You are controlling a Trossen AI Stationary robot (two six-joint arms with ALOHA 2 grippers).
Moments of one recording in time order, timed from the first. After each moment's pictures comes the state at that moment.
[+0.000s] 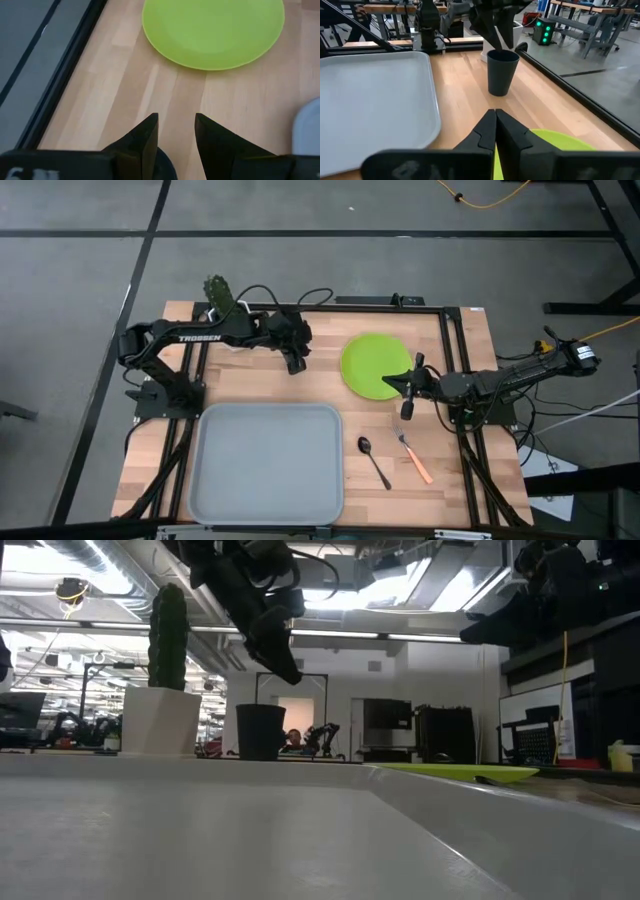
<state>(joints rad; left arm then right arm) 0.34 1.54 1.12 -0.37 -0.05 0.11 0.25 0.74 0.26 0.24 0.55 0.10</state>
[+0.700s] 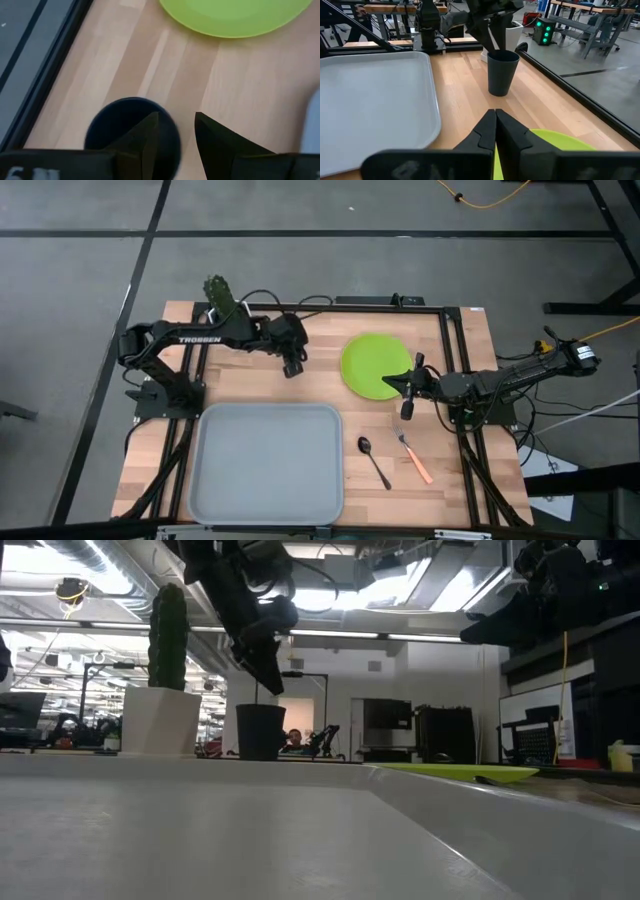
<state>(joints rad) 0.31 1.54 1.11 -0.49 -0.13 0.03 0.25 0.74 0.26 0.24 0.55 0.10</state>
